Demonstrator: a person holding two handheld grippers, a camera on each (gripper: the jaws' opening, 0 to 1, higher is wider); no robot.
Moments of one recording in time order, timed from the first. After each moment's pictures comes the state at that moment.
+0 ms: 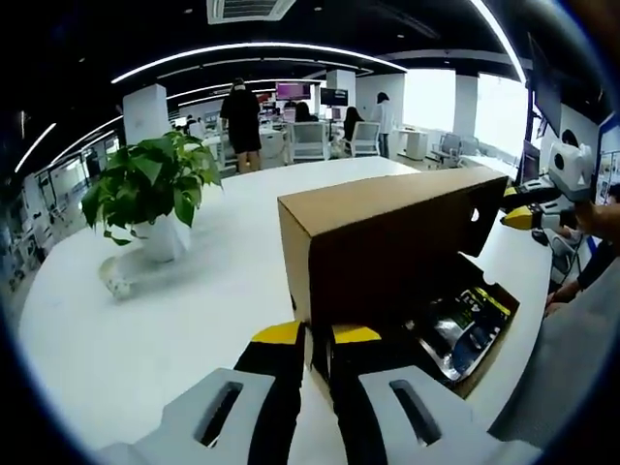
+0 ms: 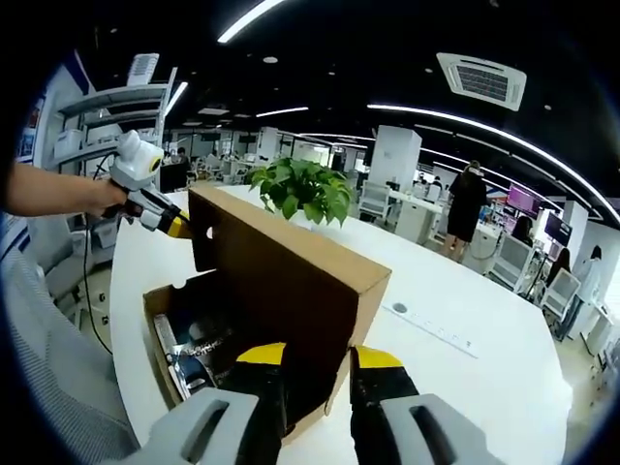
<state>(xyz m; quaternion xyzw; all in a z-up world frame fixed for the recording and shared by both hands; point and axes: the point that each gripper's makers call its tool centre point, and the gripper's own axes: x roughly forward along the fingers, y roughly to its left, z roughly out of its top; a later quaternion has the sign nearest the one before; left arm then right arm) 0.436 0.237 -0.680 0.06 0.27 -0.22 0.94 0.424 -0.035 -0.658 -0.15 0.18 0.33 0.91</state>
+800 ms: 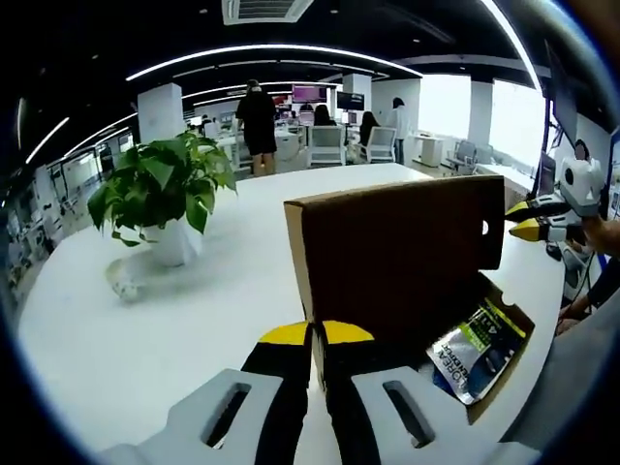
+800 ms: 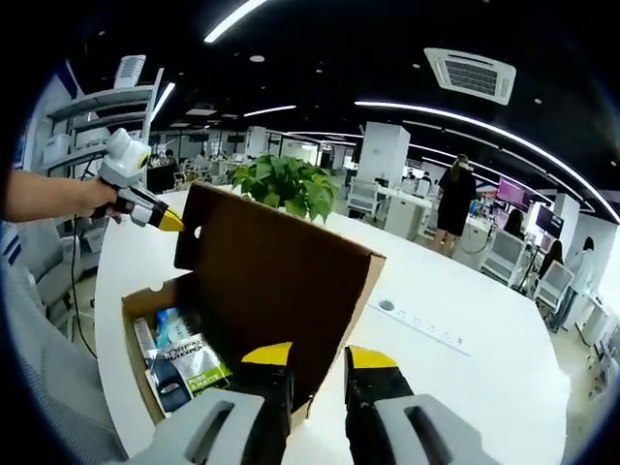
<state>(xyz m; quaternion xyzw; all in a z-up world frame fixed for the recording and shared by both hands) 0.465 0.241 -0.675 0.05 0.27 -0.19 0.94 0.451 -0.050 -0.669 -0.14 0.19 0.31 0.92</state>
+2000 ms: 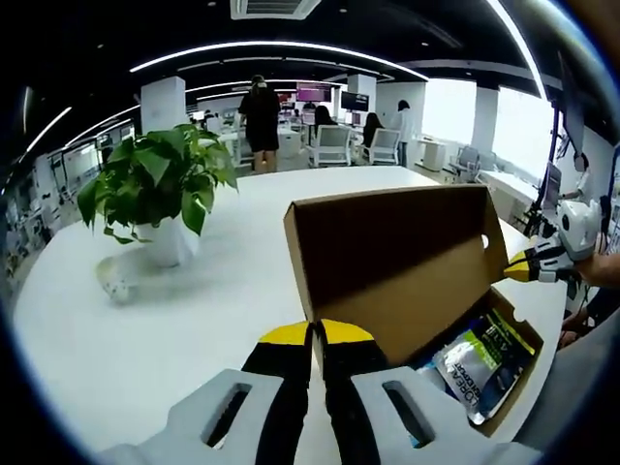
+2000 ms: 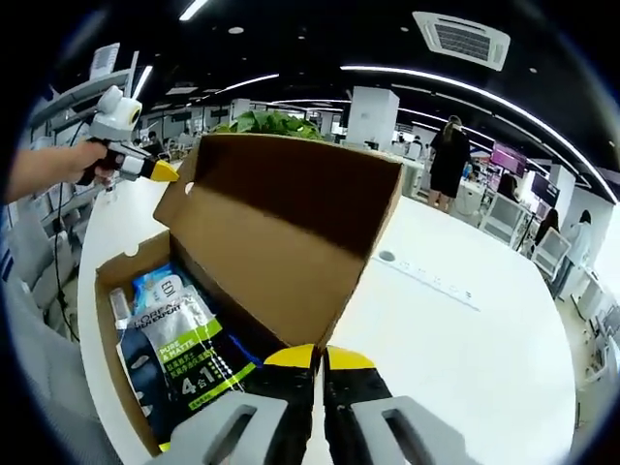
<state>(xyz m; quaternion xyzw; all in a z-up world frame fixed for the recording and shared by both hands) 0.502 0.241 -0.684 0.03 0.27 -0.19 0.94 0.461 -0.056 -0.734 -0.15 0.26 0.28 0.91</state>
